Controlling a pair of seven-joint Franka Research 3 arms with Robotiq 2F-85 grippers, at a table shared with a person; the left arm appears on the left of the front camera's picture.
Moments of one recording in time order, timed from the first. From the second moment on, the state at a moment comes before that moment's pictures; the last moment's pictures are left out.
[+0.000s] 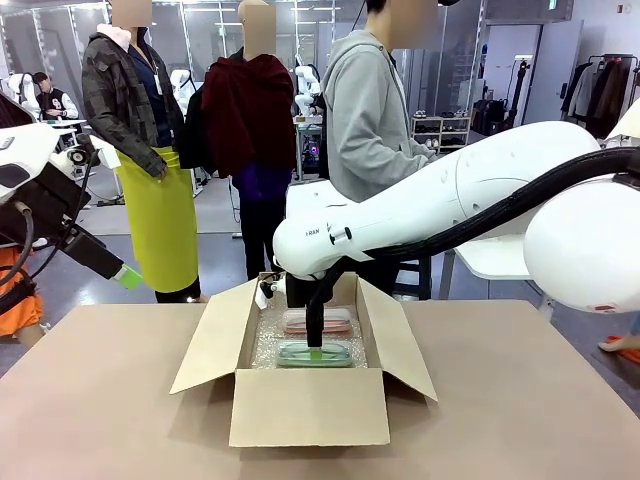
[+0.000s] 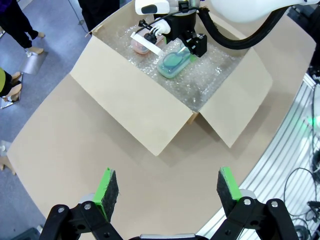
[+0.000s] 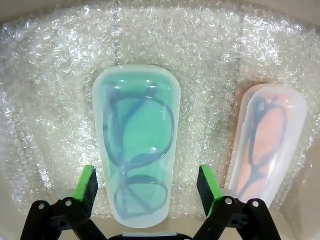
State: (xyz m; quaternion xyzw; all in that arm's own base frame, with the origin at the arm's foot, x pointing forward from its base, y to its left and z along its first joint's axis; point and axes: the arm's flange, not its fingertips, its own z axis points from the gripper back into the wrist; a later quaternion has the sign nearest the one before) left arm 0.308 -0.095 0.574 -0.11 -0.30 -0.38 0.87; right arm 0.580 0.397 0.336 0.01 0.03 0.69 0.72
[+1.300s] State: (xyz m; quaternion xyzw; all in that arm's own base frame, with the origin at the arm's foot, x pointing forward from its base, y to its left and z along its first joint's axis) left arm 0.308 -0.095 0.575 -0.11 -0.30 -0.38 0.87; right arm 0.554 0.385 0.422 -0.02 0.02 0.68 0.73
